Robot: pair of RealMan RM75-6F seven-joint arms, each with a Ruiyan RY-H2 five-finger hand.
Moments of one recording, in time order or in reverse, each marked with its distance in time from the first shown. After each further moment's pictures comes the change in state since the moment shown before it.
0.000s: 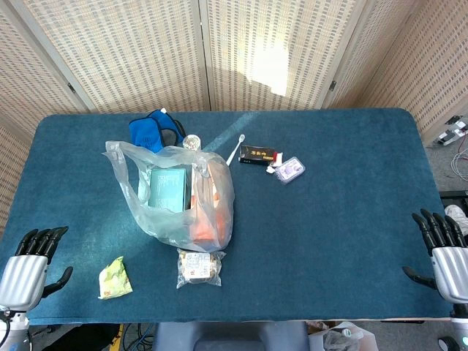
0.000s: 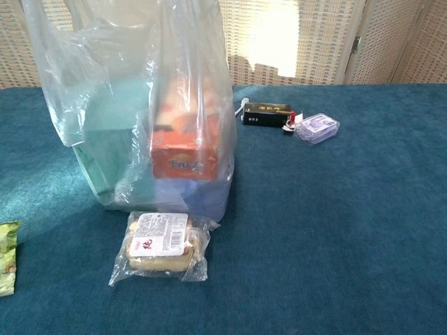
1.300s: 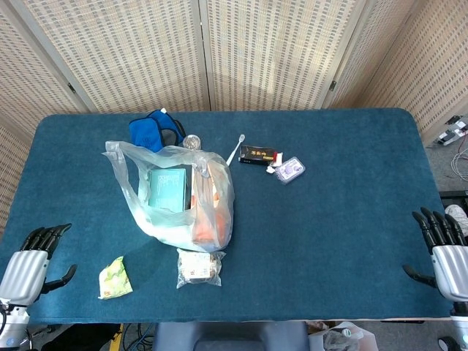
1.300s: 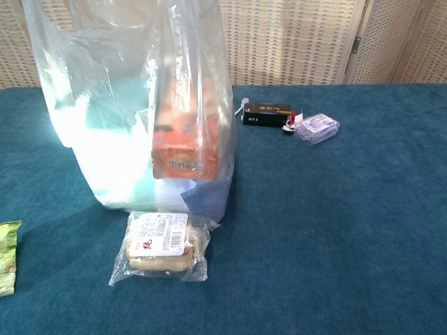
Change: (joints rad) left arm -0.037 0.058 -0.011 -0.038 -0.040 -0.074 -0.181; right arm 0.007 0.002 0.000 0.007 0.004 0.001 0.014
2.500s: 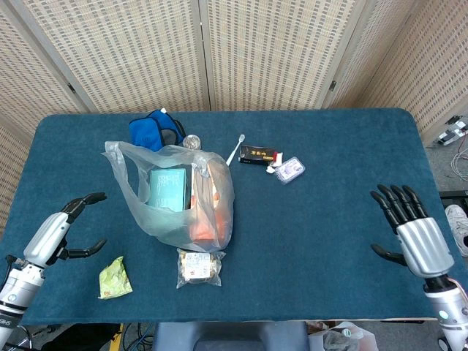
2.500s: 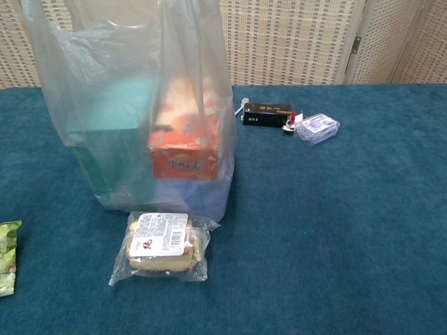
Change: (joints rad) left arm -0.244 0.192 -0.095 -0.100 -0.003 -0.264 -0.612; right arm 0.168 0.054 0.072 -0.118 -0.141 -0.056 -0.031
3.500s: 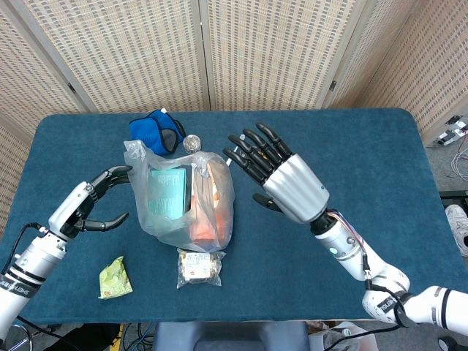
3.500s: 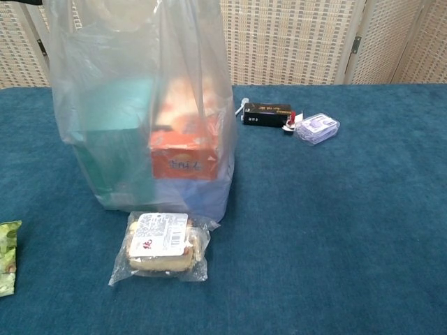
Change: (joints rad) left arm -0.183 0.062 -0.120 -0.041 -0.035 -0.160 -0.633; right arm 0.544 -0.176 0.316 -0.128 0.073 -0.303 -0.272
